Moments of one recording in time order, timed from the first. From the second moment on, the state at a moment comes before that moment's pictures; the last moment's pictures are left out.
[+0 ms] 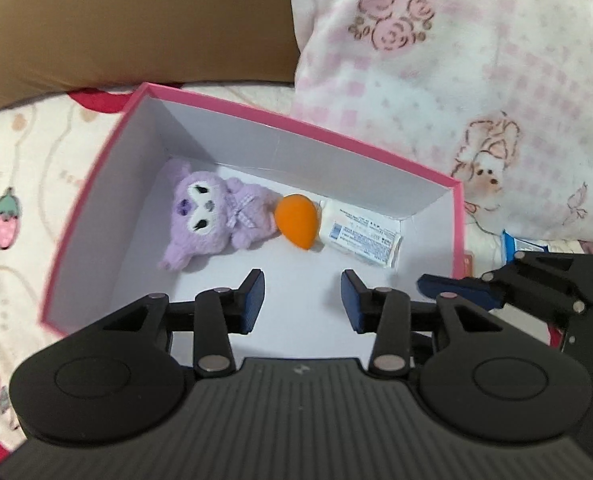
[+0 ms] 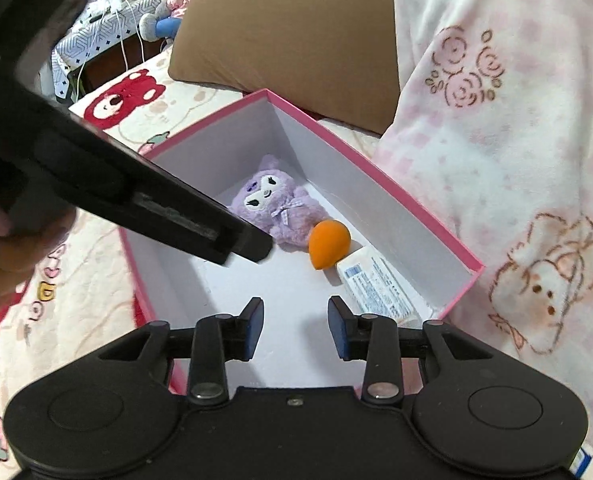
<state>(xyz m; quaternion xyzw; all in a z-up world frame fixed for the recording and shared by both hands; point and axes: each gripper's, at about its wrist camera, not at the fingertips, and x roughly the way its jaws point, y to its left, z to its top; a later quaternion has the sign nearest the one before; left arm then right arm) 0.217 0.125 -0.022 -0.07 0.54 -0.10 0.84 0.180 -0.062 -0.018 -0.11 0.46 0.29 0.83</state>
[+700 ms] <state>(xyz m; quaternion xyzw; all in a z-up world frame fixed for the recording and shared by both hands) 0.099 0.118 0.077 -0.04 0.52 -0.13 0.85 0.075 -0.090 0.055 -0.11 0.40 0.29 0.86</state>
